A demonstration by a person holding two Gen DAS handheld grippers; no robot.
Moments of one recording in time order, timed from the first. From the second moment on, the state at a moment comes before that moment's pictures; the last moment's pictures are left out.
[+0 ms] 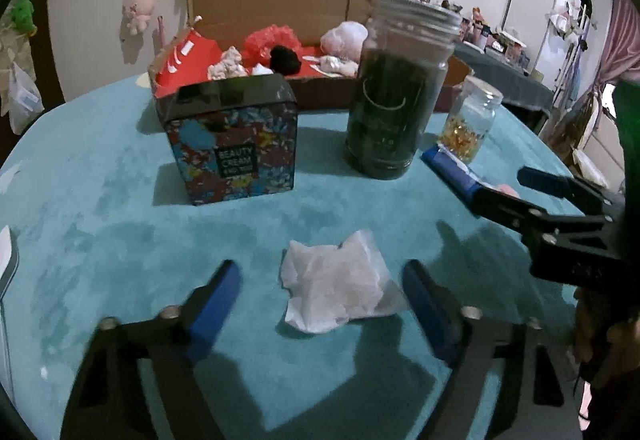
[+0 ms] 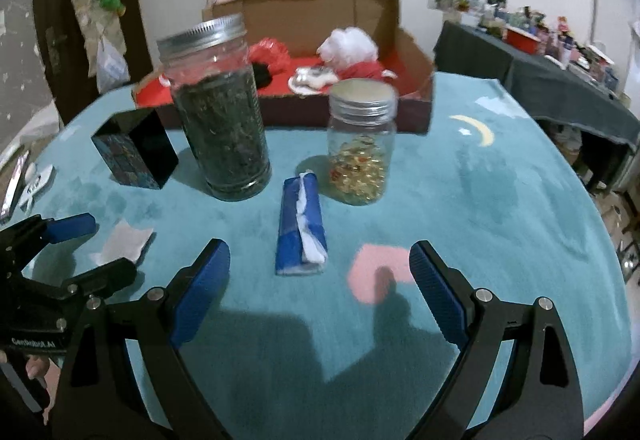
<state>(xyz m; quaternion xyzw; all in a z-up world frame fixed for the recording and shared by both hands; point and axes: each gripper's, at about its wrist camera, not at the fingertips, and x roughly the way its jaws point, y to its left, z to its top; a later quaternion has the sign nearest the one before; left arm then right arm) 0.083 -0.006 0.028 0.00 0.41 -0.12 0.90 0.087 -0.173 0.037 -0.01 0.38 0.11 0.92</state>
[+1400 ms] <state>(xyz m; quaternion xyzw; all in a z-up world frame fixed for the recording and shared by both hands) 0.094 -0.014 0.034 0.02 0.40 -0.18 0.90 0.076 -0.166 0.027 -0.01 0.40 0.17 0.90</state>
